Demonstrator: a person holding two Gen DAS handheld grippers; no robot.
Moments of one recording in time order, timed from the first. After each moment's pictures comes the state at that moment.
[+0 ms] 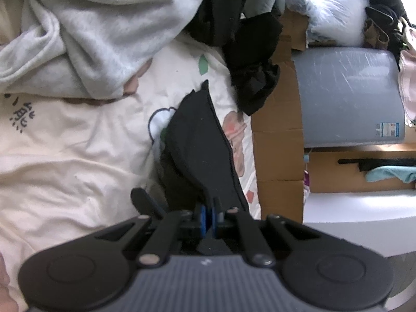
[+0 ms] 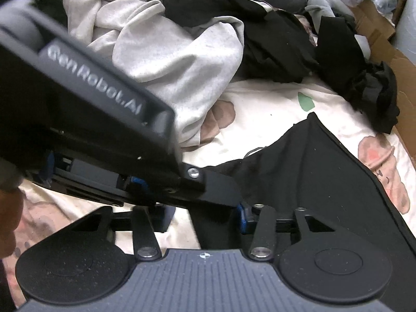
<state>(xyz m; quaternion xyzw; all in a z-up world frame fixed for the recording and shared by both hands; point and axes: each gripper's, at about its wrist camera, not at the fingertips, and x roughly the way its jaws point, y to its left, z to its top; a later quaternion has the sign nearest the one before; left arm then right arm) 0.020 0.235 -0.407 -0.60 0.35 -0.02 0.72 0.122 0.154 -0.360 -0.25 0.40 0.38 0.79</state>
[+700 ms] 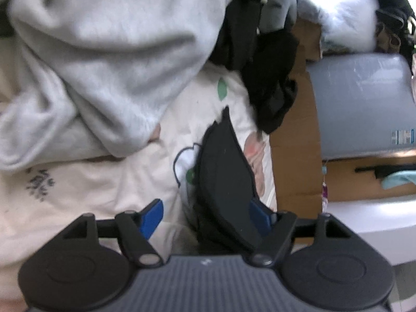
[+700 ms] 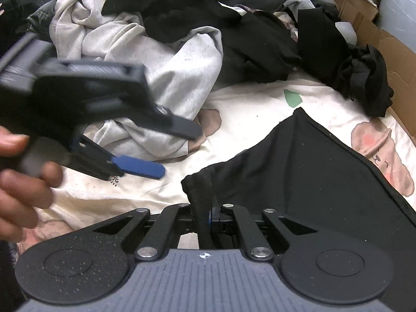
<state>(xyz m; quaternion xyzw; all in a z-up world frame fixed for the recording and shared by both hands) 0.052 0.278 -0.433 -0.58 0.37 0.00 0.73 0.141 0.125 -0.341 -0.18 0.41 0.40 0.80</state>
